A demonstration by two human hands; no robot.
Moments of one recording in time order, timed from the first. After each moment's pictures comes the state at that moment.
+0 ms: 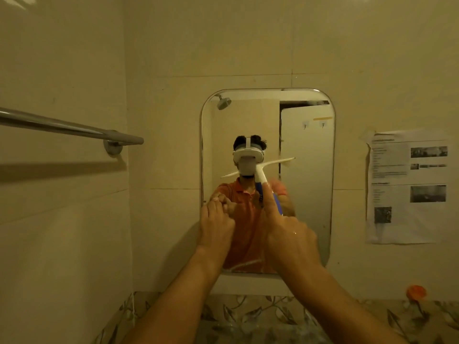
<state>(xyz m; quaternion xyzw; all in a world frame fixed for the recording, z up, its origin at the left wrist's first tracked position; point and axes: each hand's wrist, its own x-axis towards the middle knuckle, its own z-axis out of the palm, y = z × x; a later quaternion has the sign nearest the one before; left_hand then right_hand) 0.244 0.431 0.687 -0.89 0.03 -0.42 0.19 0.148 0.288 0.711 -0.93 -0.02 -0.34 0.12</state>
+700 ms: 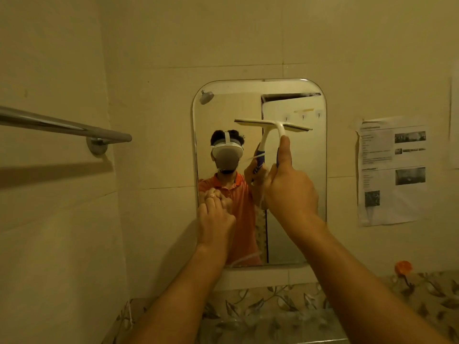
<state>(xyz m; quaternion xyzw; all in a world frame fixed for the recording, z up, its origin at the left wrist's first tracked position) 0.257 0.434 0.685 -0.90 0.04 -0.39 0.16 0.173 0.300 0.764 -0.86 0.06 -0.44 0.25</state>
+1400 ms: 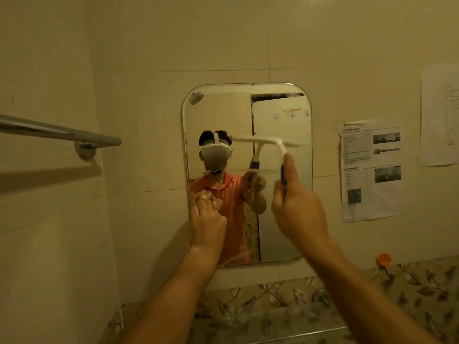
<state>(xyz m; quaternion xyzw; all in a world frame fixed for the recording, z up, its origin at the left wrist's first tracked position) 0.251 0.435 0.683 -0.88 0.04 -0.43 0.21 0.145 0.276 0.731 -0.84 0.01 -0.45 0.29</state>
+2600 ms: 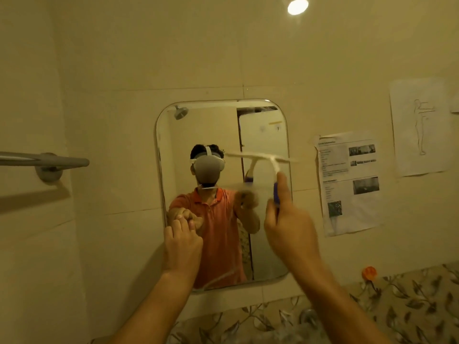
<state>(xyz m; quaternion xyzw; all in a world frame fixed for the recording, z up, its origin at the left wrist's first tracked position) 0.262 0.434 0.682 -0.89 0.06 -0.42 0.16 0.151 0.239 0.724 -0.83 0.03 -0.46 0.31</state>
